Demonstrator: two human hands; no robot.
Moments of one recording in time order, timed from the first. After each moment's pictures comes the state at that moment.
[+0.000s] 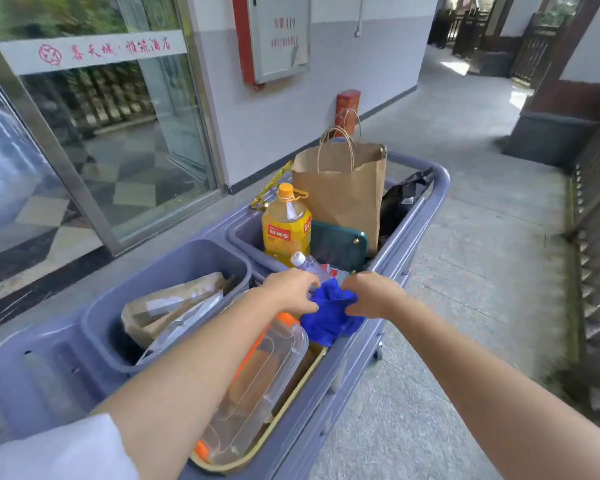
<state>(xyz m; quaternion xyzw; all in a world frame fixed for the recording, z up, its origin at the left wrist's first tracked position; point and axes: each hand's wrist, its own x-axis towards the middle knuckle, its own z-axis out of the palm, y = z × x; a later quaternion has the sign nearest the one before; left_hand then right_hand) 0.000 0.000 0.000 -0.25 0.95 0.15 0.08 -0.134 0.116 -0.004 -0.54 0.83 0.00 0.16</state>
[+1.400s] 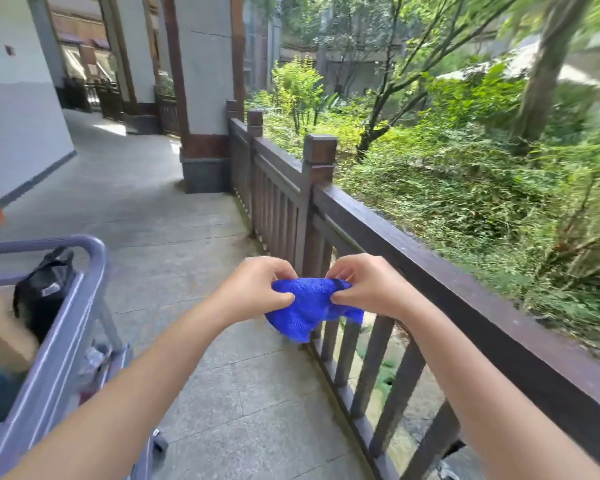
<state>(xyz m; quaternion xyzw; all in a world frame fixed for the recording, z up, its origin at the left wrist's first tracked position) -0.184 0.340 0.133 0.21 0.91 0.36 -0.03 -0.162 0.539 0.158 -0.10 0.96 -0.24 -0.04</state>
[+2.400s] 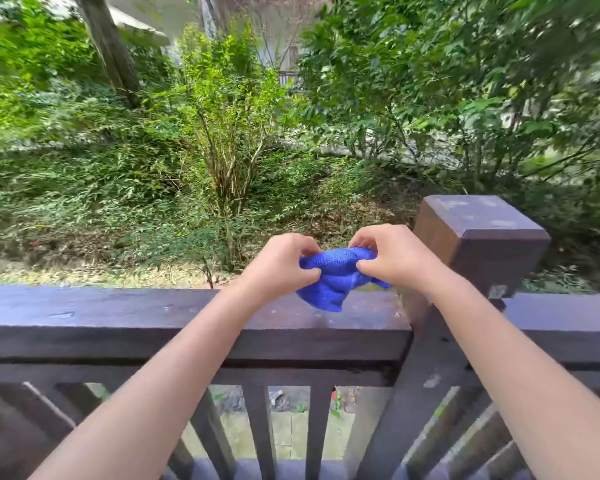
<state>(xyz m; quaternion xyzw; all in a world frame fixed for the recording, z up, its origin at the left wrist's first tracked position) -0.207 0.800 0.131 0.72 0.61 0.31 0.11 -0.024 0.845 0.158 0.48 0.85 -0.13 -0.19</state>
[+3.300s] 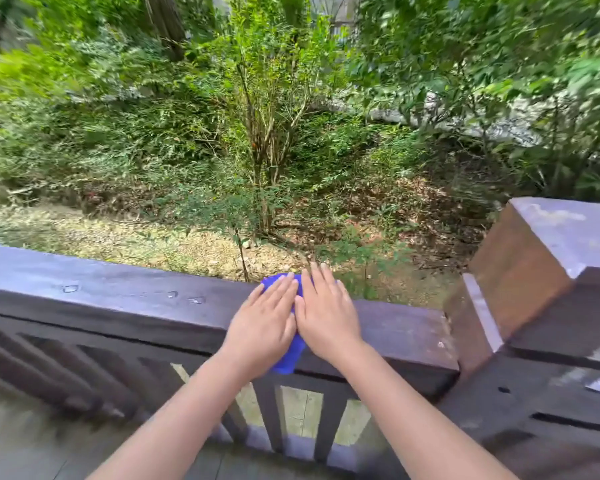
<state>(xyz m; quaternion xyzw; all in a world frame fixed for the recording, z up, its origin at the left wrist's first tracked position) -0.245 0.804 -0.001 0.69 0.72 0.09 -0.01 -0.133 0.874 0.006 0.44 0.88 -0.12 -0.11</state>
